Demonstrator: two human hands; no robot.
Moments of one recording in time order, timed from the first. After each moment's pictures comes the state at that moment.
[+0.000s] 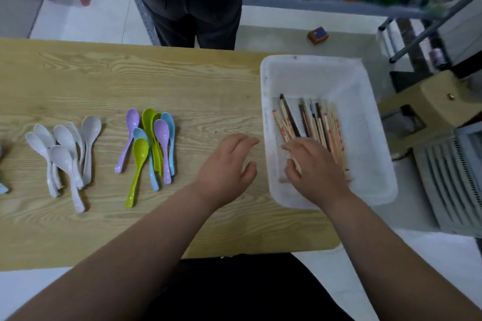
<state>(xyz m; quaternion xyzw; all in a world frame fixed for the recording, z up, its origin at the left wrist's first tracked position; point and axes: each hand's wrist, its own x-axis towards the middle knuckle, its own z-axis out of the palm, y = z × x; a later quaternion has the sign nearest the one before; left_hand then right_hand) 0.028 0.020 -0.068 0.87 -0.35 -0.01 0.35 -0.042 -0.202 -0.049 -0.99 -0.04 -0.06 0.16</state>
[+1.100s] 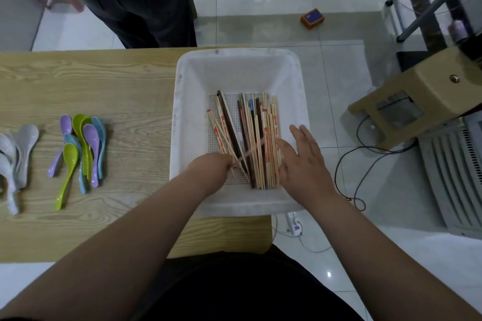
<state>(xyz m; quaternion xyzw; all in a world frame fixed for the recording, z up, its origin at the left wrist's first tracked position) 0.013 -0.173 -0.089 0.91 -0.25 -0.32 0.03 -0.089 -0.385 -0.086 -0.99 0.04 0.01 0.17</state>
